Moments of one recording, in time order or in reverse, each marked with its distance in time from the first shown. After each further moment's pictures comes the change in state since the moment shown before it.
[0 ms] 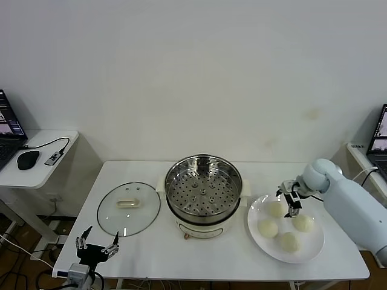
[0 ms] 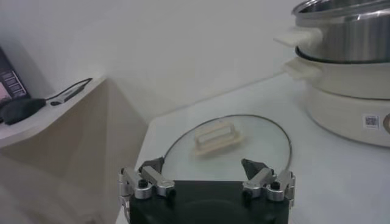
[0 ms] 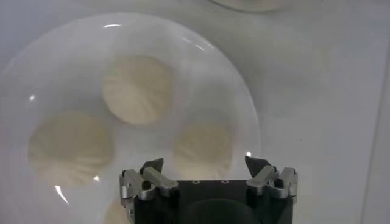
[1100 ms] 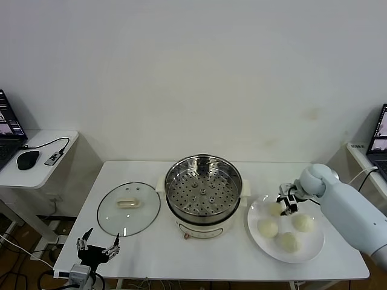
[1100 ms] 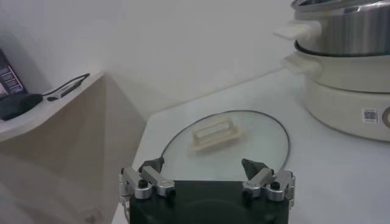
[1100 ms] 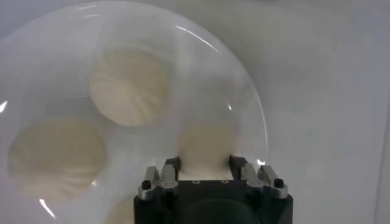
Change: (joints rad) left arm -0.001 -0.004 0.005 0.010 0.005 0.000 -0.002; right arm -0.007 0.006 -0.008 -0.022 0.002 -0.034 0.036
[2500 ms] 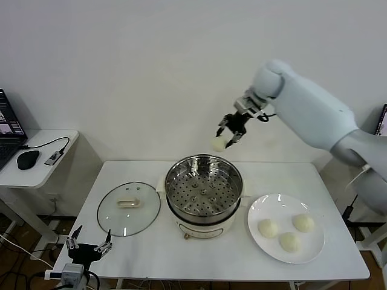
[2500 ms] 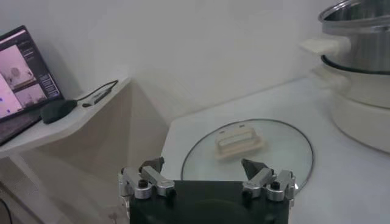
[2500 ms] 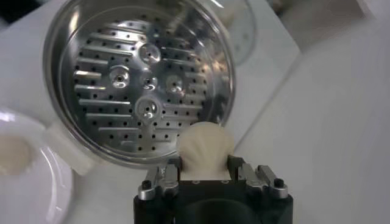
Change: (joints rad) left arm 0.024 -0.037 -0.029 -0.081 0.011 0.044 -0.058; right arm 0.805 0.405 -0.561 -0.296 0.467 0.552 -0.151
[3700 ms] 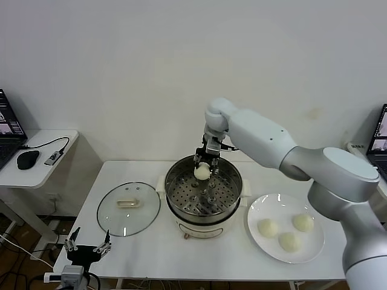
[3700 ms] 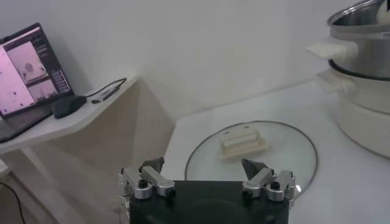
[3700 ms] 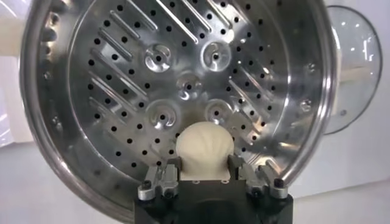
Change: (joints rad) left arm 0.002 -0.045 -0.004 -0.011 0.011 0.003 -0.007; right arm -0.133 0.182 -0.086 -0.075 -0.377 0.338 0.143
